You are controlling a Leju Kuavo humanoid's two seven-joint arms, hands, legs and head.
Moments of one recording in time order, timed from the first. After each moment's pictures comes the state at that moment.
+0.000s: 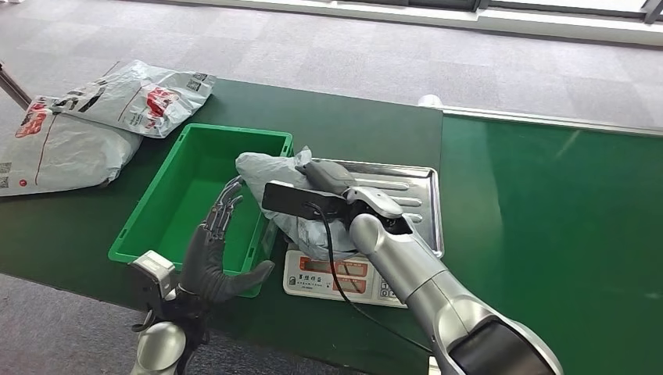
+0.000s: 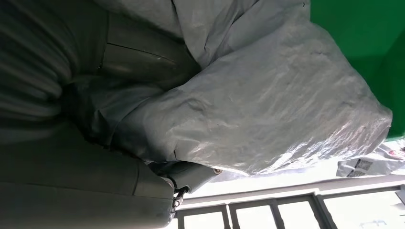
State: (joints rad) left arm -0.05 -0.17 -0.18 -1.59 -0.20 0.00 -0.51; right arm -0.74 0.22 0.48 -0.78 0.83 0.09 -0.06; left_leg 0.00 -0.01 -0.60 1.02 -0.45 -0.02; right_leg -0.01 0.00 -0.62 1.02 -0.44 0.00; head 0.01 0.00
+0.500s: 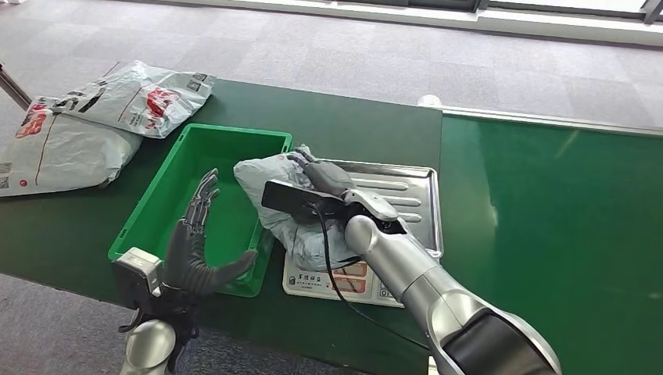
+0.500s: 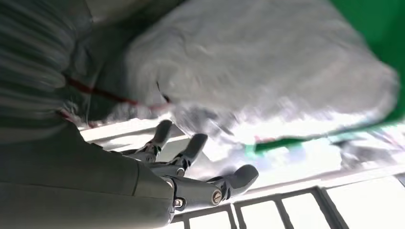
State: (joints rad) left arm -0.06 -0.16 -0.13 -1.60 -0.24 0.07 -0.50; right arm -0.76 0.24 0.50 -0.67 0.75 -0.04 -0.11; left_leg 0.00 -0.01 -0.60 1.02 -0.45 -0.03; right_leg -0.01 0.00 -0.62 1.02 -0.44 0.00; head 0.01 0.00
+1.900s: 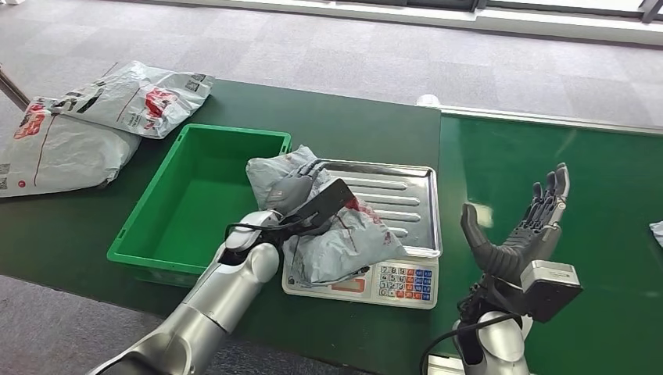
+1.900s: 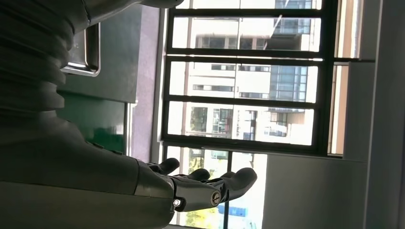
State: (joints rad) left arm -0.66 -0.31 -0.41 -0.76 -0.92 0.16 0.03; right arm -0.01 0.09 0.06 -1.69 0.11 -0.57 -0.61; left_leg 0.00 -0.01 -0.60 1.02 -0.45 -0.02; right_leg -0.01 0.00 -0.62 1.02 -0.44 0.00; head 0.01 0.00
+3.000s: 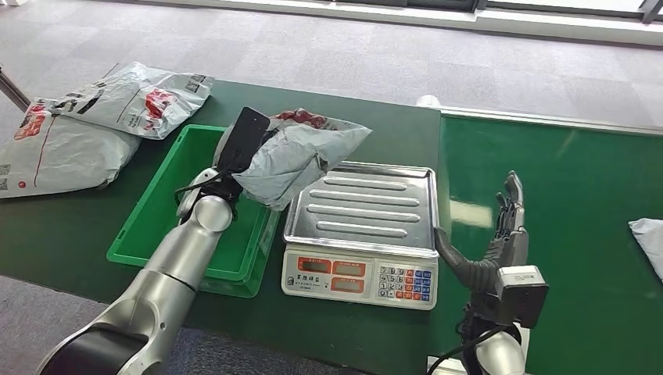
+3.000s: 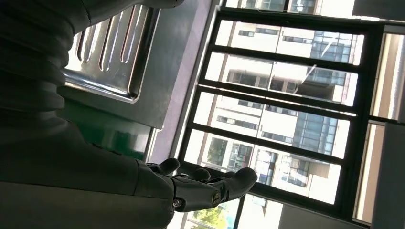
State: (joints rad) left arm -0.78 -0.21 -0.21 -0.76 -0.58 0.28 -0.13; right arm 0.07 0.10 0.04 -1.72 0.26 -0.37 -0.51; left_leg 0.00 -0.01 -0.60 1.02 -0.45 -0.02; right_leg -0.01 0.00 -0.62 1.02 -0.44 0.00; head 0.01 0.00
